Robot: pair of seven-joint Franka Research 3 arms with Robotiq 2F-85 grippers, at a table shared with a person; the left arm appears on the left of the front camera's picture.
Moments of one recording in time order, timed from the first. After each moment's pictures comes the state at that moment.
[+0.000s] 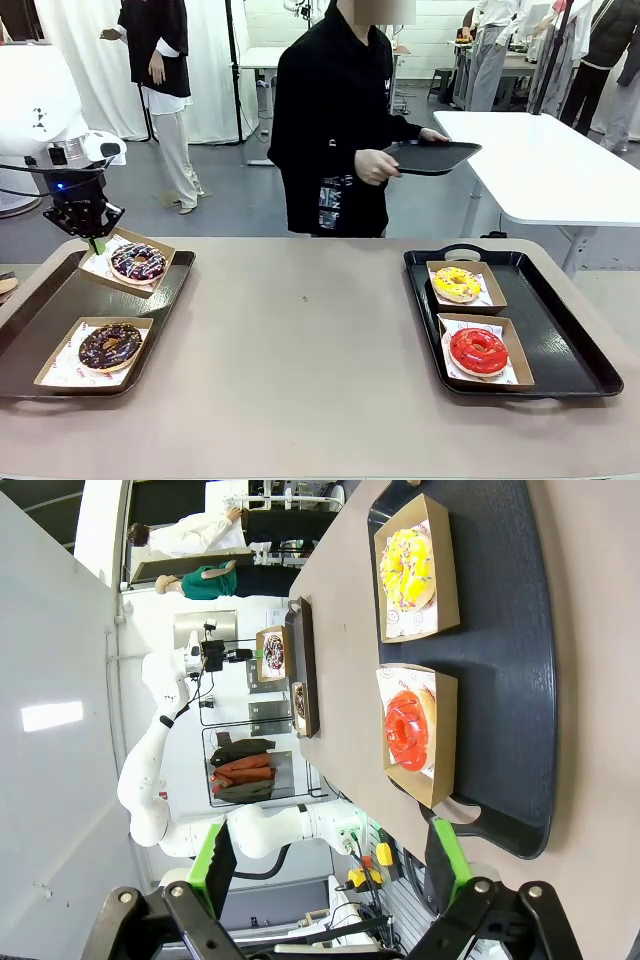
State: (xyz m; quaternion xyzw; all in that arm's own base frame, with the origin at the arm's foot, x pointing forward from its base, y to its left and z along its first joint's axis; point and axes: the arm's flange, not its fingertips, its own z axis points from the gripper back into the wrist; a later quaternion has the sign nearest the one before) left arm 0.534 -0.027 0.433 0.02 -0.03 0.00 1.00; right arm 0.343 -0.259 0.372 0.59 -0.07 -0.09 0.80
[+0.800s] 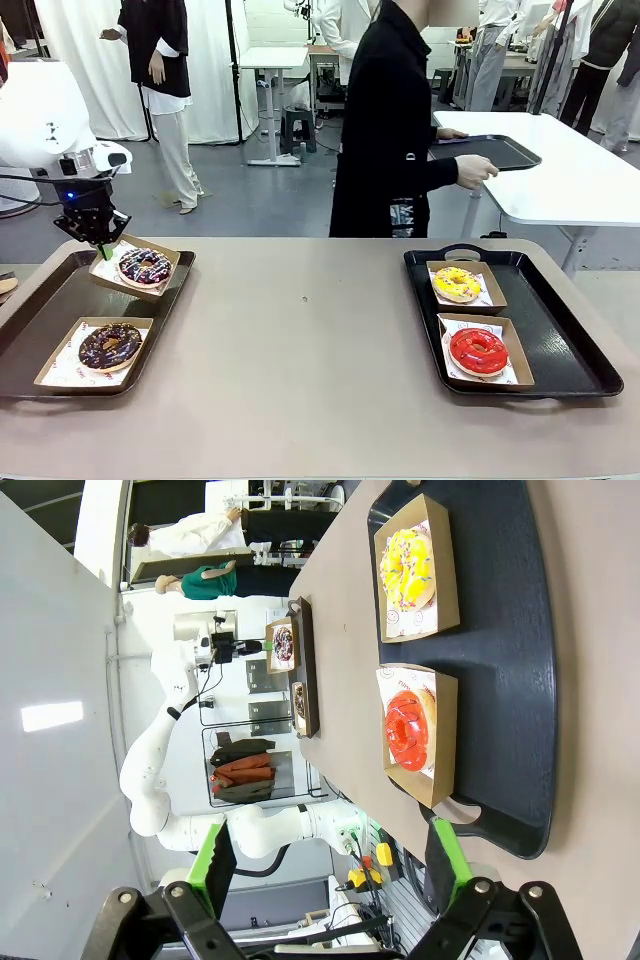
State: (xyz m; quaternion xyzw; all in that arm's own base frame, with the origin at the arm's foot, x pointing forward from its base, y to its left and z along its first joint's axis) left arm 0.558 -0.025 0.399 0.01 -0.03 0.01 1.00; right arm 0.343 -0.259 0.372 0.59 -0.07 -0.09 0.80
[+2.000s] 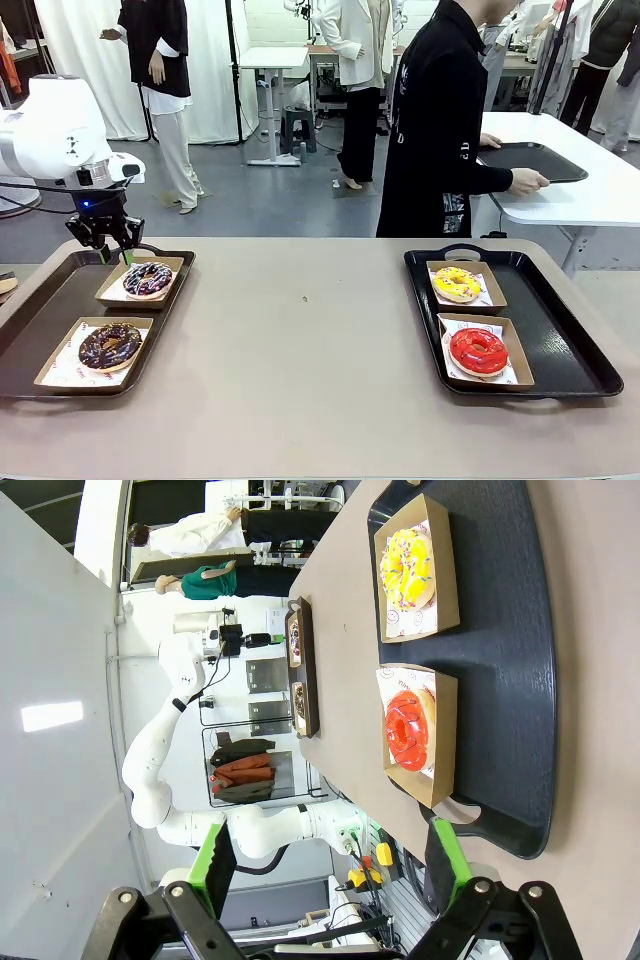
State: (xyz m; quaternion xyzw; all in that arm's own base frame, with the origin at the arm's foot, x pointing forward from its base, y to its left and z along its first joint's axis) left arm 0.576 -0.031 0.381 0.02 -0.02 -0.01 1.00; right arm 0.343 -0.259 0.372 0.59 -0.07 -0.09 0.80
